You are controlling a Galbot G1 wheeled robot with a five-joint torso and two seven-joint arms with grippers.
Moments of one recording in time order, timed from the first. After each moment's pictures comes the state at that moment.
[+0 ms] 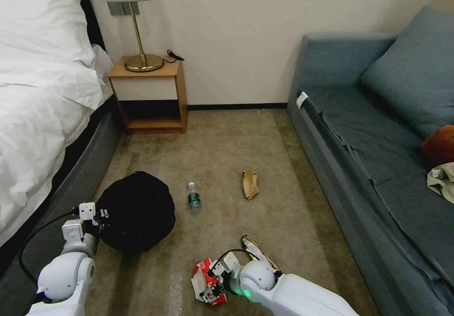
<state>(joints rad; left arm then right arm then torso) 1.37 -1.26 -0.79 -1.79 -0.25 0.37 -0.04 -0.79 1.18 -0.62 1.35 0.69 -0.66 0.00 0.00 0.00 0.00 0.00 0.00</state>
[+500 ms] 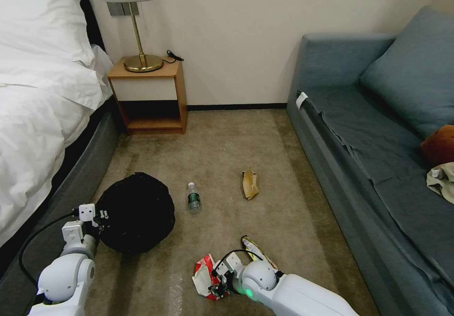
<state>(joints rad) 1.37 -1.26 -0.80 -1.79 -0.25 0.36 -0.04 -0.80 1.17 -0.61 1.35 0.68 -0.67 0.00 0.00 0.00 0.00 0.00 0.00</state>
